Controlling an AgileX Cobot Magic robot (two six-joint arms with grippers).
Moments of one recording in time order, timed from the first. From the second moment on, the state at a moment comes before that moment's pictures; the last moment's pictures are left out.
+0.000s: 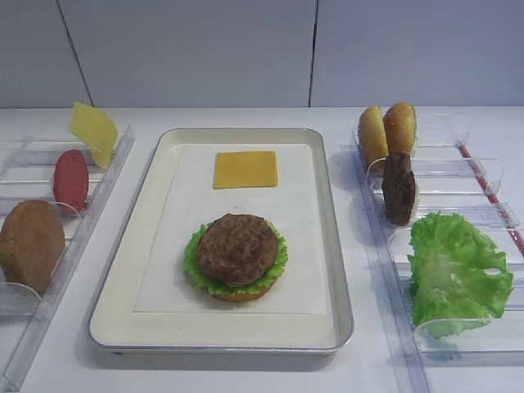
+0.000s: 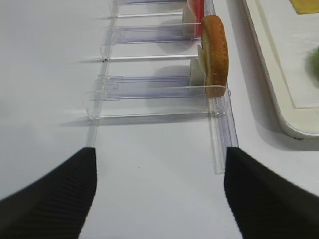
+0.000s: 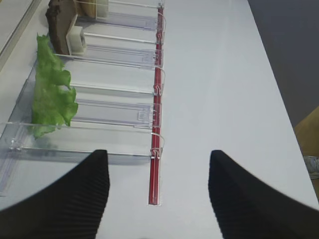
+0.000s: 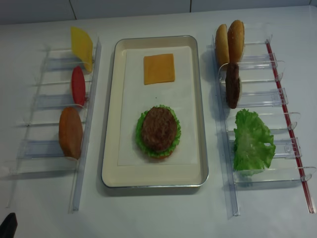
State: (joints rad) left arm -0.01 -0.02 -0.48 0.08 1.18 -0.06; right arm -0.04 -0.02 -0.47 0.02 1.15 -0.14
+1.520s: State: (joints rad) left arm -0.01 -0.02 -0.48 0.08 1.18 -0.06; right arm -0.04 0.62 -0.92 0.46 1.06 -0.40
